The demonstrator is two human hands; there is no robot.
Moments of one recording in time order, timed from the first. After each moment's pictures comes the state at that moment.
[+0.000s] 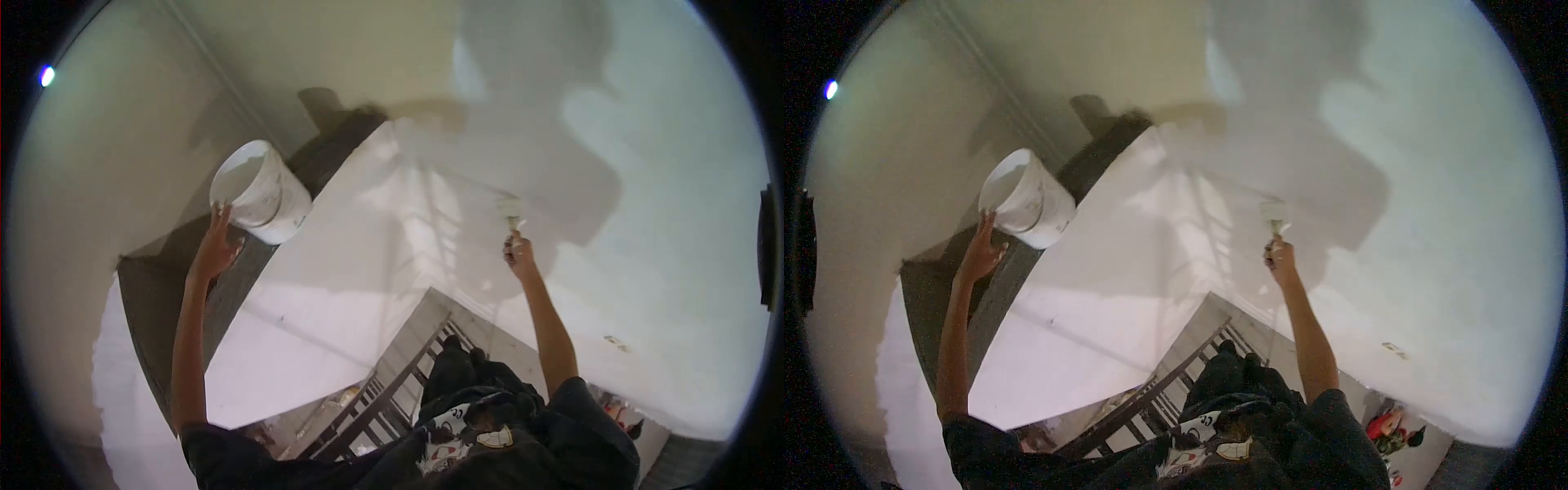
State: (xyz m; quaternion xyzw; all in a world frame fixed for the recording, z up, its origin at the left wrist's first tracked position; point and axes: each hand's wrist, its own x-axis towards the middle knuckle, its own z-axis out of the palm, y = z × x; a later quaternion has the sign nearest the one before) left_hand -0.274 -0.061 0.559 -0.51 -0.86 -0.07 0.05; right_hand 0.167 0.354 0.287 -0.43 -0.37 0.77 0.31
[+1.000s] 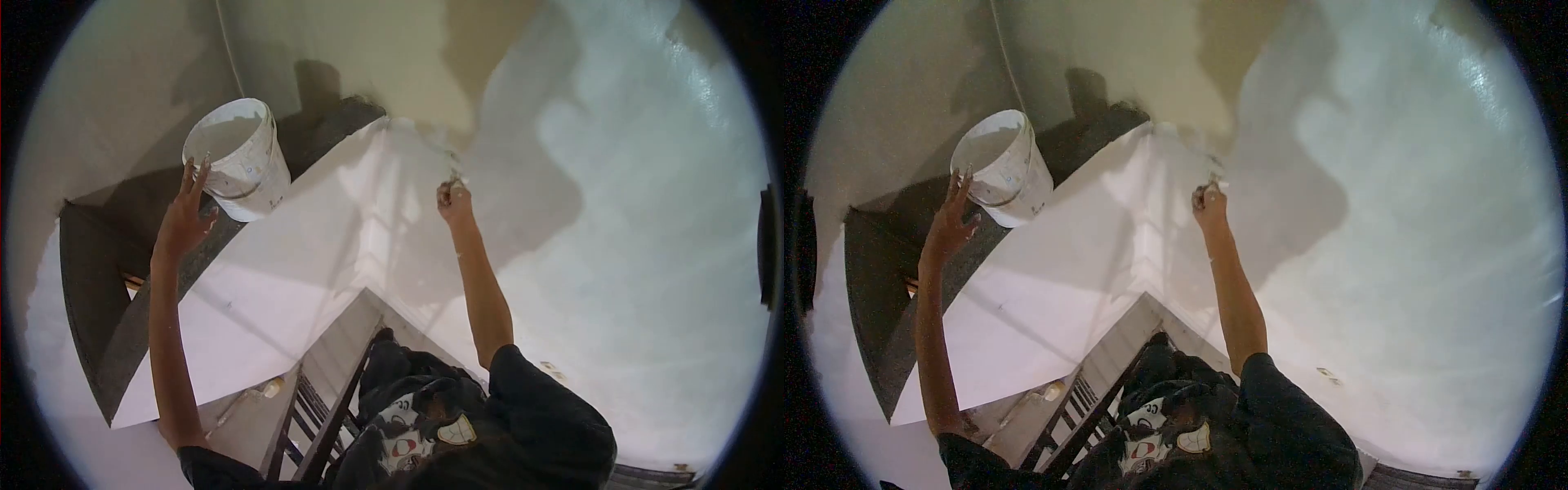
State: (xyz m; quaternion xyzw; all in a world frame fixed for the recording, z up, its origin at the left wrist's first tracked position) left_hand -0.250 -0.052 0.560 -0.42 -0.89 -0.18 0.06; right_hand -0.016 0.350 0.420 -0.37 -0.23 0.82 0.36
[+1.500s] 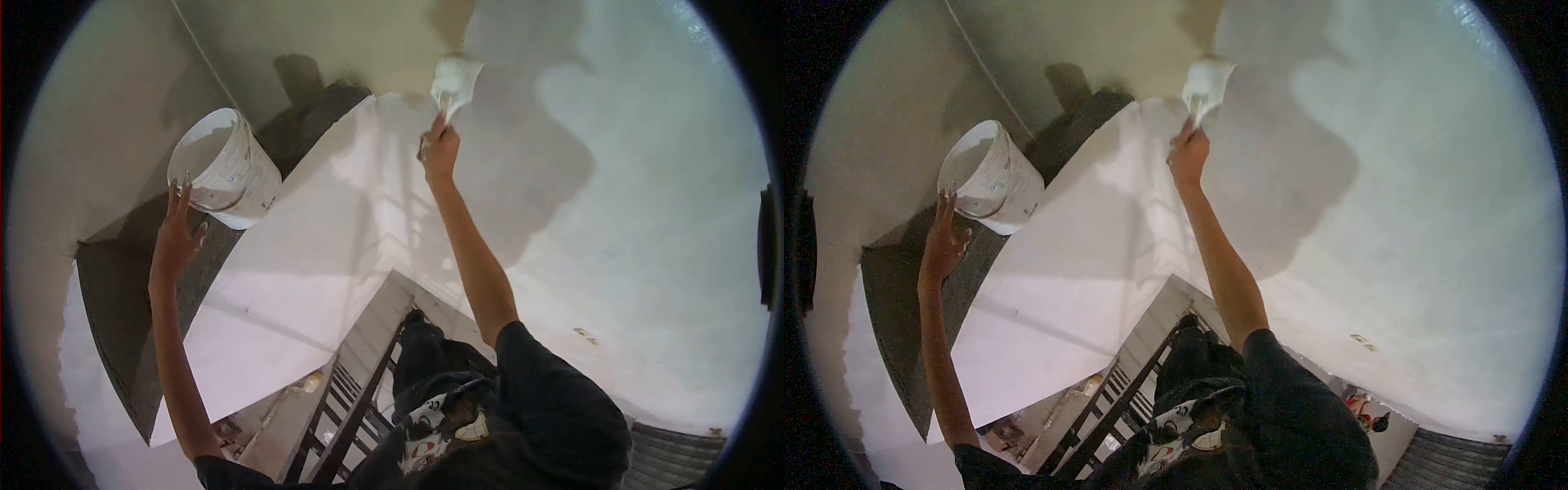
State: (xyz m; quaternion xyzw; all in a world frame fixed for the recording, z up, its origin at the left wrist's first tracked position) left_hand -0.269 -0.057 0.545 -0.48 -0.86 -0.11 0.12; right_hand -0.055 0.338 0.441 -0.31 -0.54 0.59 0.51
